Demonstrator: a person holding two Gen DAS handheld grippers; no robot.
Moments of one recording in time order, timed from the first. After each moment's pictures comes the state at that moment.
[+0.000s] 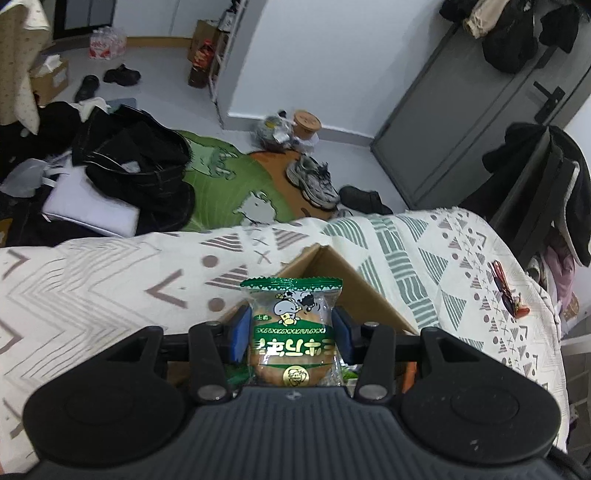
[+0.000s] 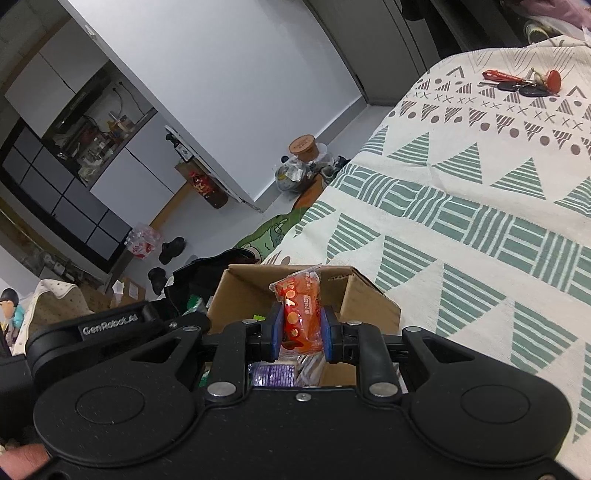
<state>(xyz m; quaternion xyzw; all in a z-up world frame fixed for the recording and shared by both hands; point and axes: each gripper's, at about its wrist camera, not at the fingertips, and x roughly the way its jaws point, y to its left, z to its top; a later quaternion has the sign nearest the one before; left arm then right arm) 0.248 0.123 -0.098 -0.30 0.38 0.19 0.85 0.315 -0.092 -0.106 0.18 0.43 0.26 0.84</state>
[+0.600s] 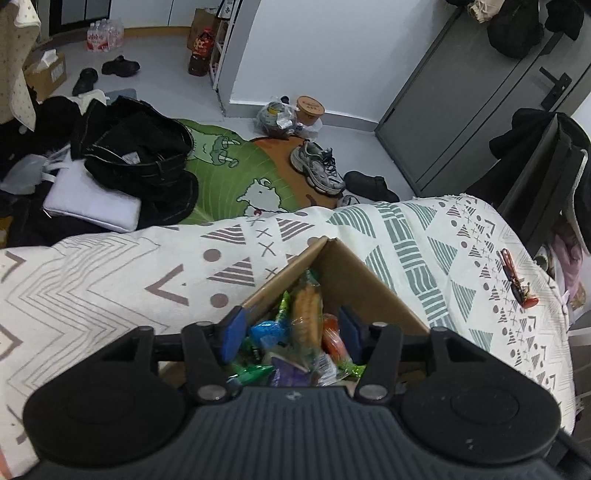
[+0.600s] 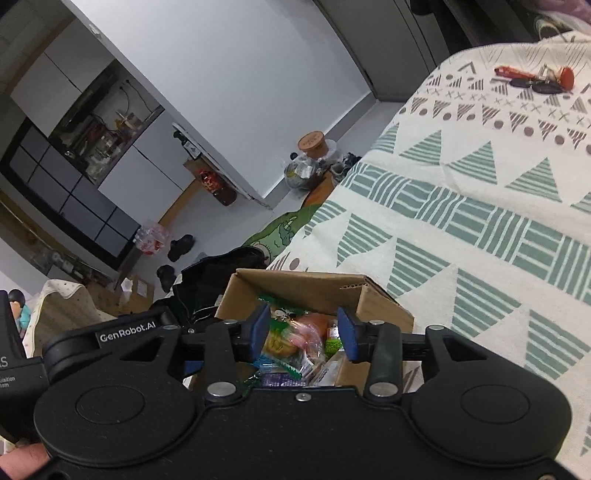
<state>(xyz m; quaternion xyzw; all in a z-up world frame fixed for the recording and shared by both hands) 0.253 0.127 -0.100 -0.29 0.40 0.19 0.85 0.321 -0.091 -0.102 0.19 0.43 0.28 0.84</state>
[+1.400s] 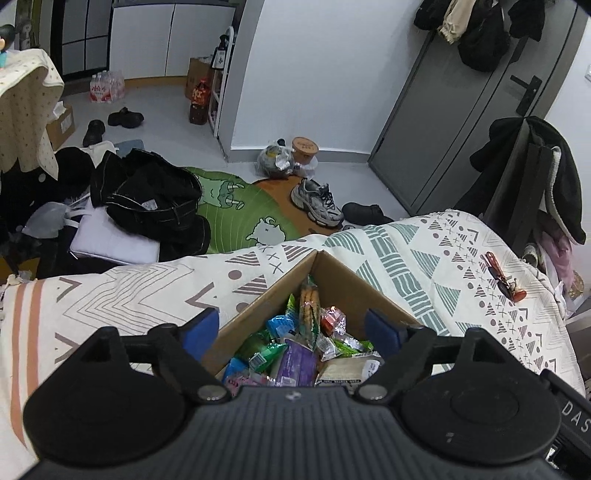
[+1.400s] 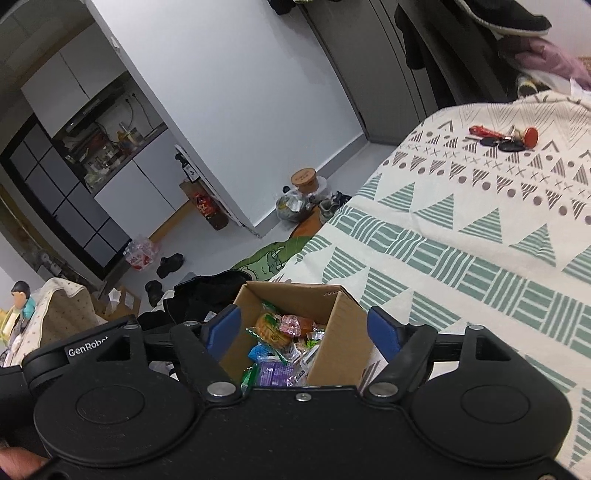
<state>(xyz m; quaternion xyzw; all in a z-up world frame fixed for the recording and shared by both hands) 0.190 0.097 -0.043 -0.23 0.36 0.21 0.88 0.271 -0.129 -0.049 0.16 0.38 0.26 0.87</state>
